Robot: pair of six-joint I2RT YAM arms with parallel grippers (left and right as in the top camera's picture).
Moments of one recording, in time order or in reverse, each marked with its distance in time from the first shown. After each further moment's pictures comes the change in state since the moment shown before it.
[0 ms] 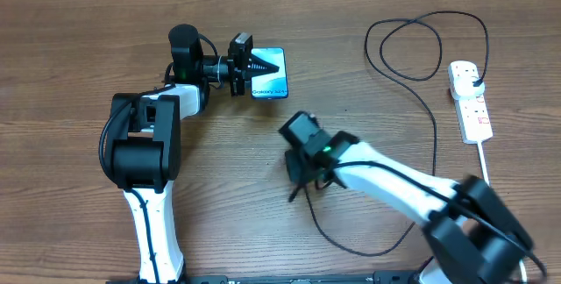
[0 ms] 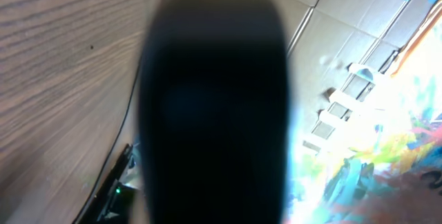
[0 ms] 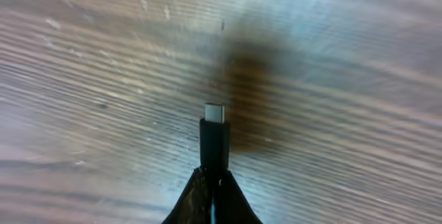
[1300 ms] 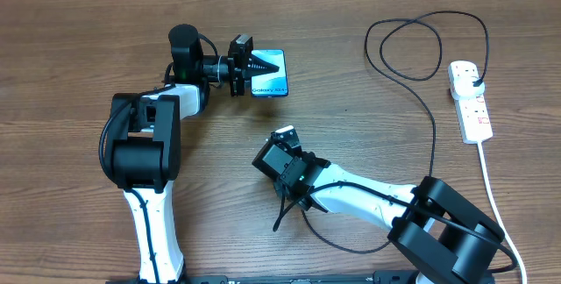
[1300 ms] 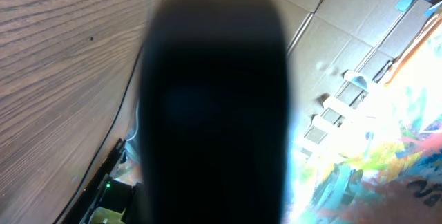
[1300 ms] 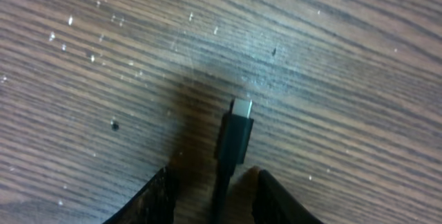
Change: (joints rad) left arm 0.000 0.000 0.000 0.000 0.003 -0.065; right arm 0.194 0.111 -0.048 0.187 0.300 0.009
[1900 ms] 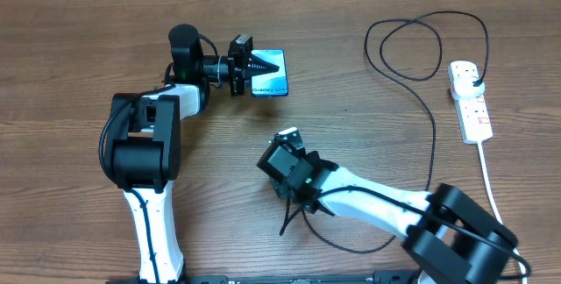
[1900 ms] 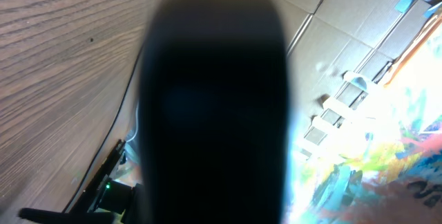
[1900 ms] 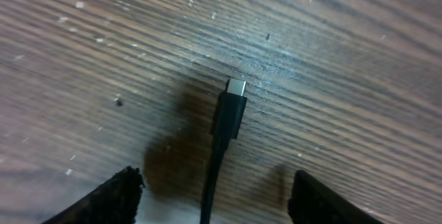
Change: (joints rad) left arm 0.000 0.000 0.000 0.000 -0.004 0.000; right arm -0.001 -0.058 -0.030 -0.024 -0.021 -0.012
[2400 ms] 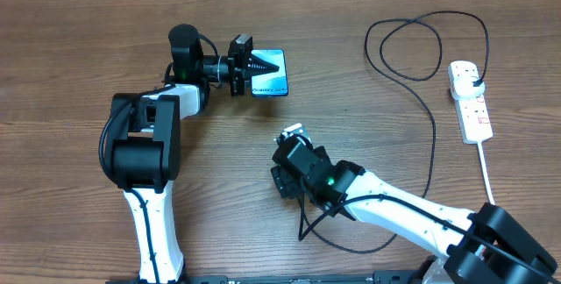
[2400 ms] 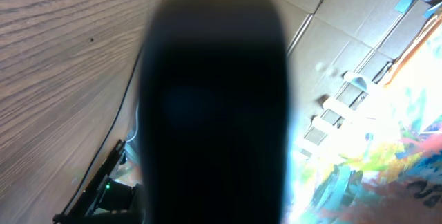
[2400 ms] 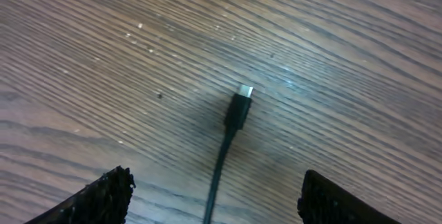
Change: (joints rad) left arm 0.000 0.000 0.000 0.000 0.000 0.000; right arm -0.042 -0.170 -0.069 0.029 -0.105 -0.097
